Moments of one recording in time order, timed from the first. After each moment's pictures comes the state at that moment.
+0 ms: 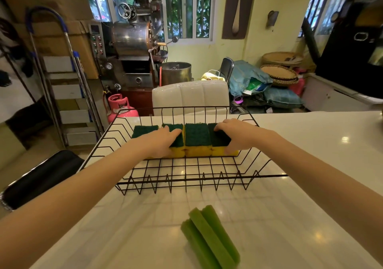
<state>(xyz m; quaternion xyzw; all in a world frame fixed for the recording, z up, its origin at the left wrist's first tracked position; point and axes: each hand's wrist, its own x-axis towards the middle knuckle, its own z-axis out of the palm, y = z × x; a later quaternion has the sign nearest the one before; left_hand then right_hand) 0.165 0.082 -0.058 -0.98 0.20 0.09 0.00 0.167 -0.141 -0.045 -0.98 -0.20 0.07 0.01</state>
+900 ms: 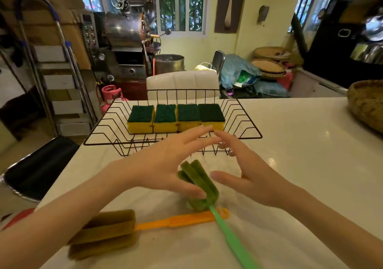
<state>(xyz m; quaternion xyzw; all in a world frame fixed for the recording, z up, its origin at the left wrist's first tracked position) -0.011 0.060 -0.027 -0.89 0.43 0.07 -0.16 -0.039 -0.142 -0.066 -0.90 -0.23 -0.05 0.36</state>
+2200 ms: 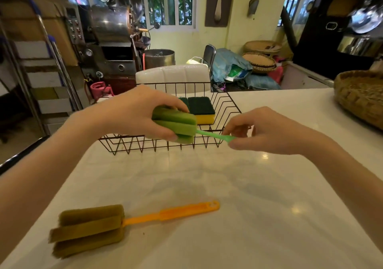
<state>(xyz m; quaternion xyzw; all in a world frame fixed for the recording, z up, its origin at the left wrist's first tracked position) 0.015 0.070 0.030 -0.91 0.39 0.01 -0.14 -0.025 -0.173 0.002 -0.95 -0.21 0.02 0.23</state>
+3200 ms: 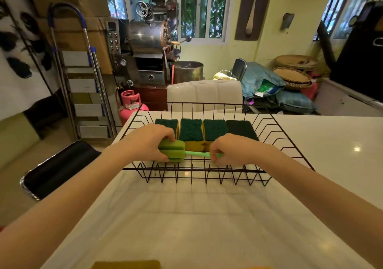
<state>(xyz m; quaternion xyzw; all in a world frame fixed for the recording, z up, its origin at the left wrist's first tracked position) 0.117 0.147 -0.044 -0.97 0.22 0.02 -0.05 0.119 -0.074 -0.049 -0.95 -0.27 0.12 0.04</state>
